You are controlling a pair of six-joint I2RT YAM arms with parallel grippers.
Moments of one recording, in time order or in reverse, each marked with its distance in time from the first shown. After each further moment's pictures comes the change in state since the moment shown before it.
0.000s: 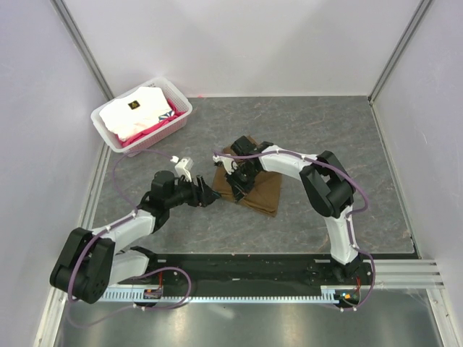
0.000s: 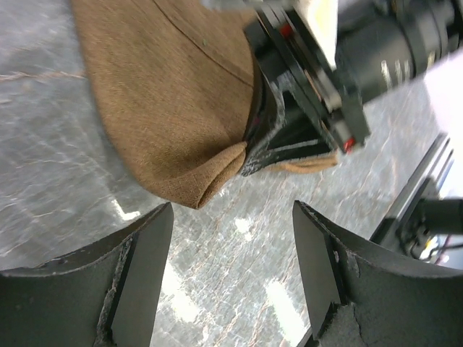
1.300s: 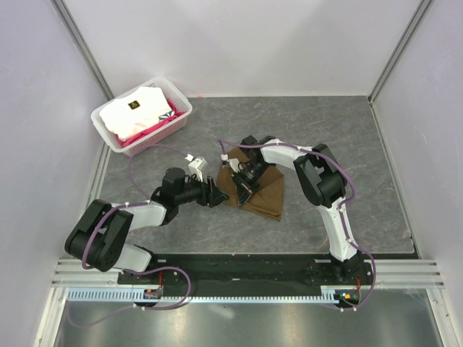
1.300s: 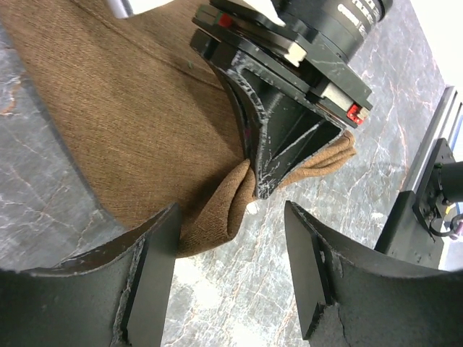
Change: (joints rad) left arm -0.066 0.256 0.047 0.203 0.077 0.086; right arm -0.109 0.161 0.122 -0.249 -0.296 -0.052
